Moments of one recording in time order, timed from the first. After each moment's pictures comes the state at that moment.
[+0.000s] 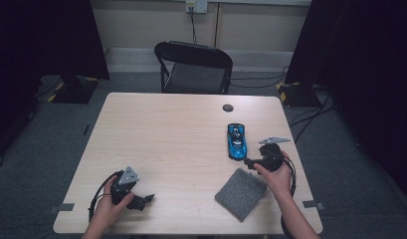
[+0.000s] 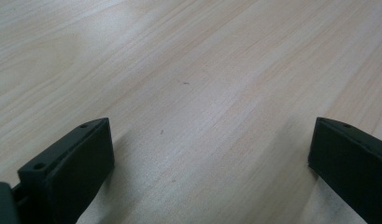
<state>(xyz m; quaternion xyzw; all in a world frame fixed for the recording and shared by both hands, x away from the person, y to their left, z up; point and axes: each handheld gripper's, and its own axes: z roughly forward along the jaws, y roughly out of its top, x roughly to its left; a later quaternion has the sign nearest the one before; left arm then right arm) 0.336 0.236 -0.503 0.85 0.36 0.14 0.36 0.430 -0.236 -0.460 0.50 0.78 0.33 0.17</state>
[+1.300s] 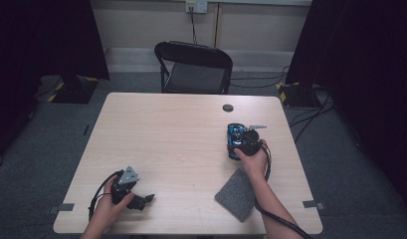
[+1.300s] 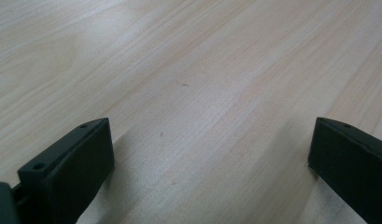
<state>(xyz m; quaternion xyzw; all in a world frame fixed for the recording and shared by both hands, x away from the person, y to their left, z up) 0.338 0.236 -0.503 0.85 0.35 0.13 0.36 0.487 -0.182 -0.477 0.54 0.76 0.31 0.18</state>
